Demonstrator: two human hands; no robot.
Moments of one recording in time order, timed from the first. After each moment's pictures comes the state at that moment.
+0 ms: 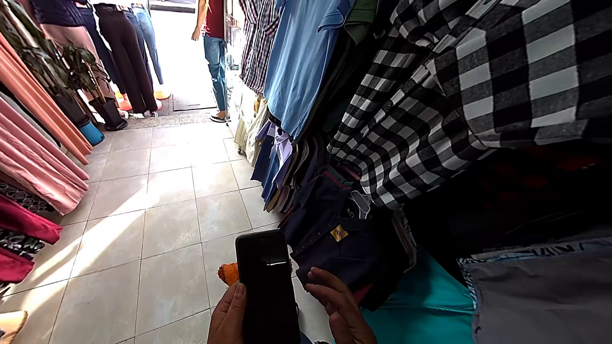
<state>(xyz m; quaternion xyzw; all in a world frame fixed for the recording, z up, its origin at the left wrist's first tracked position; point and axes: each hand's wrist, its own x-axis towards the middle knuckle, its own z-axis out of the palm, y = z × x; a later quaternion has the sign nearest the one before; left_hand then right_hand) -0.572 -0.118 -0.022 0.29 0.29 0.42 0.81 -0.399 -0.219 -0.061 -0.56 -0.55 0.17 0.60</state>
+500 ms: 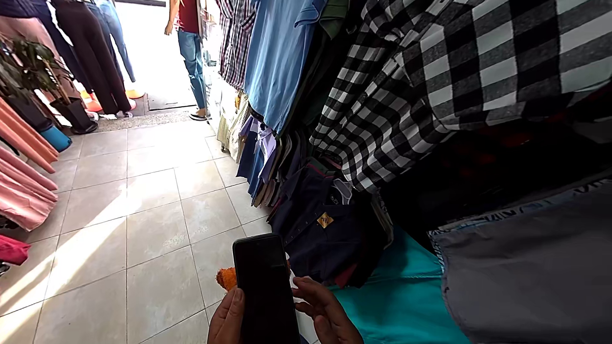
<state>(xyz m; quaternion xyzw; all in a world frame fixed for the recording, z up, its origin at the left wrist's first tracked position) -0.589 -0.122 -0.029 0.29 0.27 0.38 0.84 -0.441 -0.234 -0.062 -0.57 -0.49 0.23 0.62</state>
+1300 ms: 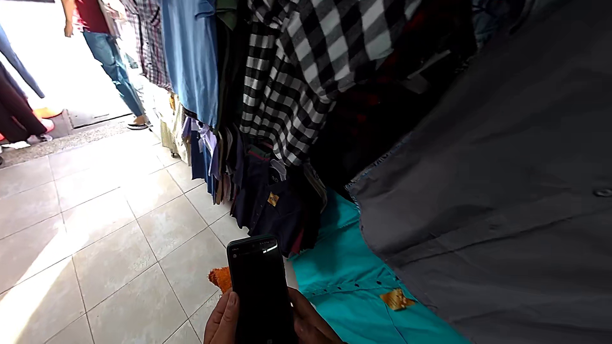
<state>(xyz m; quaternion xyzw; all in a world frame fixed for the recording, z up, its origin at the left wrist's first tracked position) -0.552 -0.188 -0.018 0.34 0.20 0.27 0.88 -0.449 -0.326 -0.037 -0.42 -0.23 0.49 0.73</state>
